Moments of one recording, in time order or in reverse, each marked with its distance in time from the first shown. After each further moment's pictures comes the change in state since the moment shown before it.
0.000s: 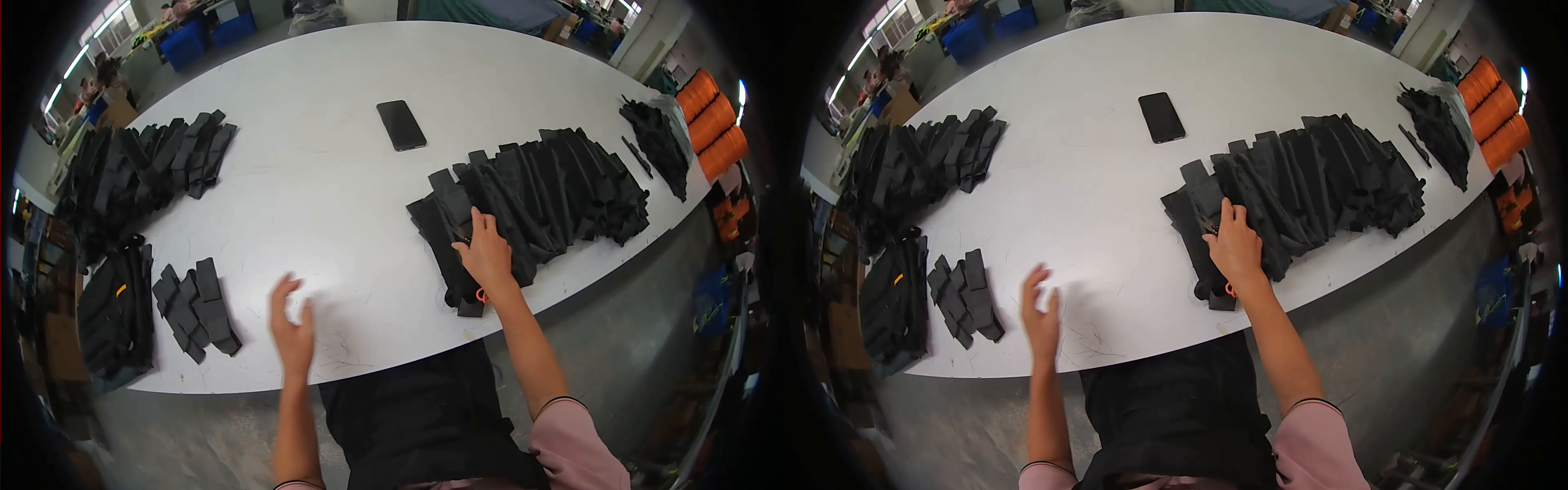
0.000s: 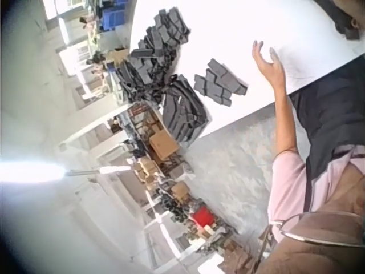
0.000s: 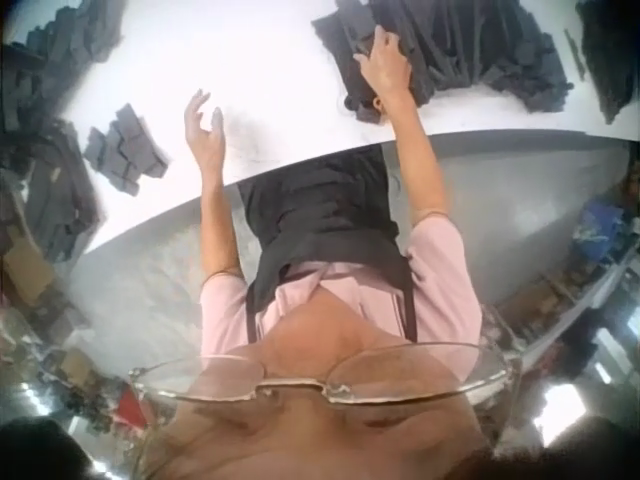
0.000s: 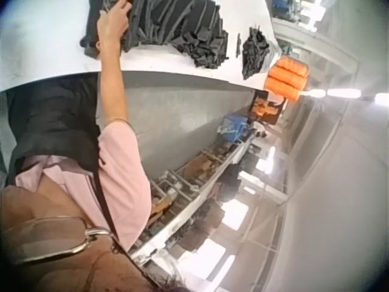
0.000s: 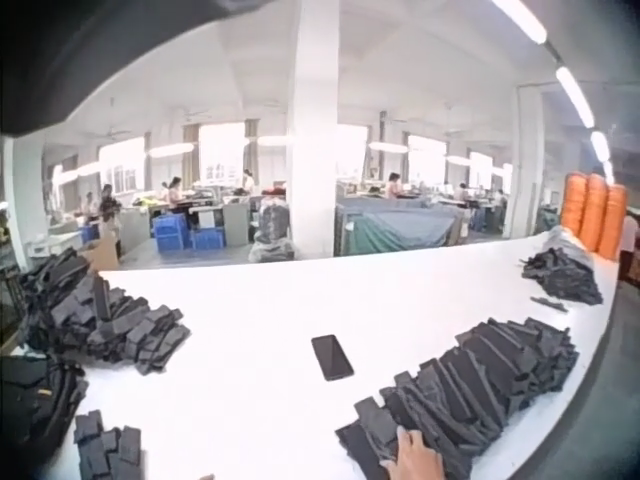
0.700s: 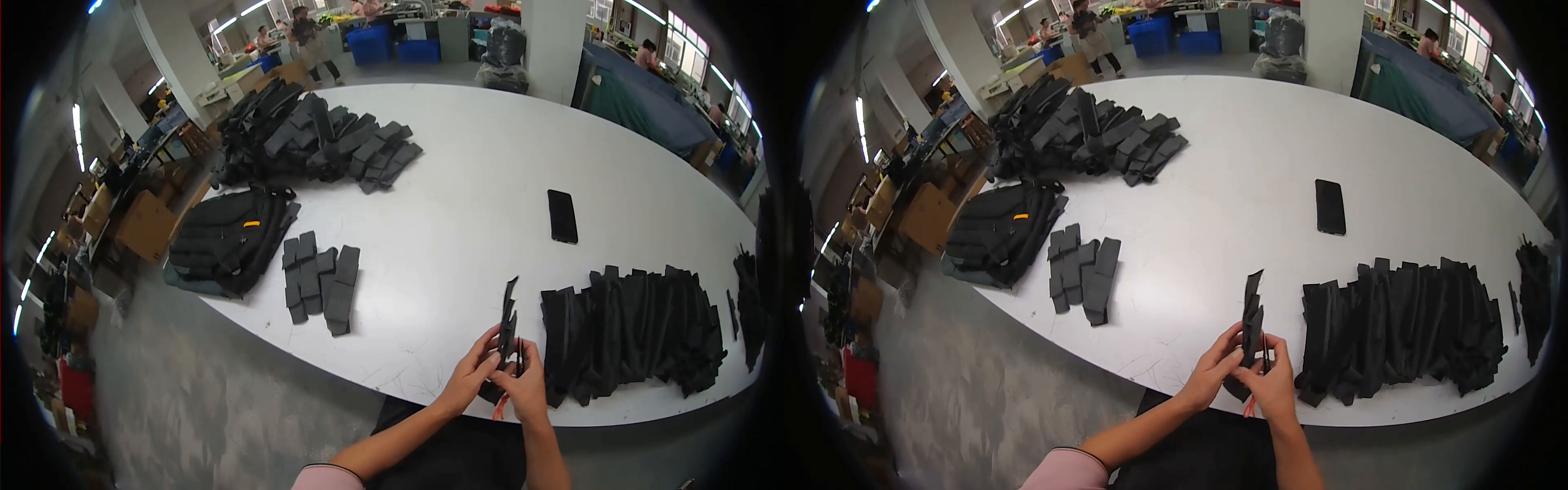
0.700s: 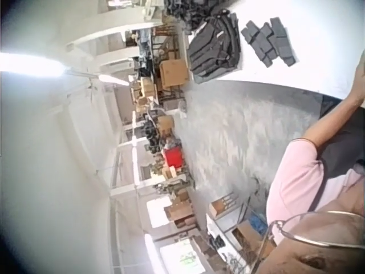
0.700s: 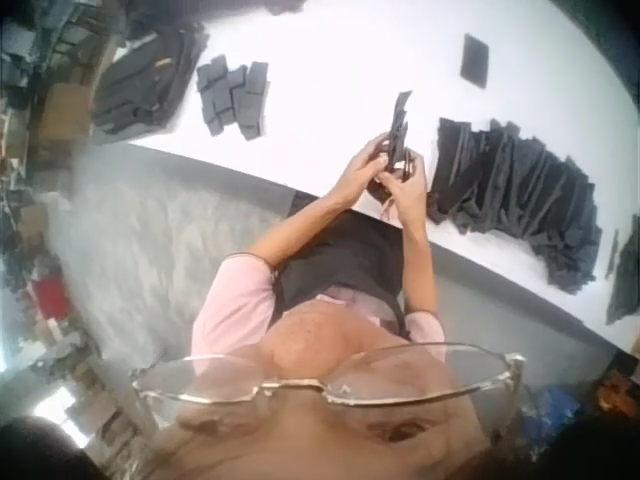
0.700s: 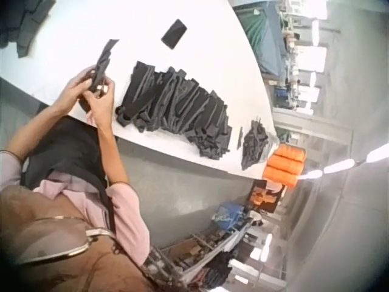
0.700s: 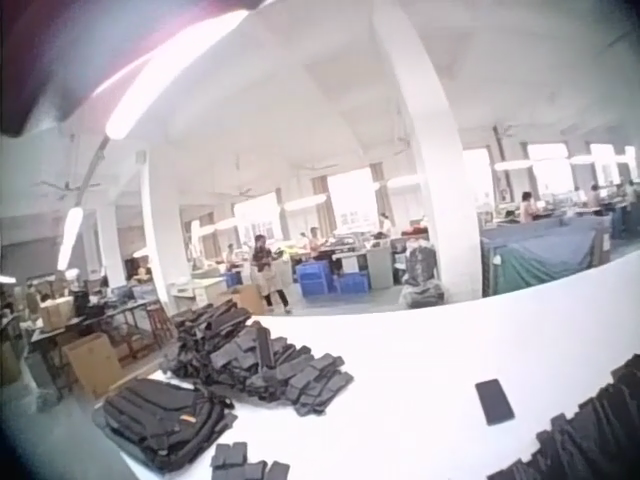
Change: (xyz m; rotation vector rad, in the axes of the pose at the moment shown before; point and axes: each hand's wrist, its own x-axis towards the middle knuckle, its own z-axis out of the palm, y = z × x) left_hand -0.034 0.057 0.045 -0.945 -0.307 -0.358; right_hand -0.090 -0.097 0.005 1.280 -0.564 -0.042
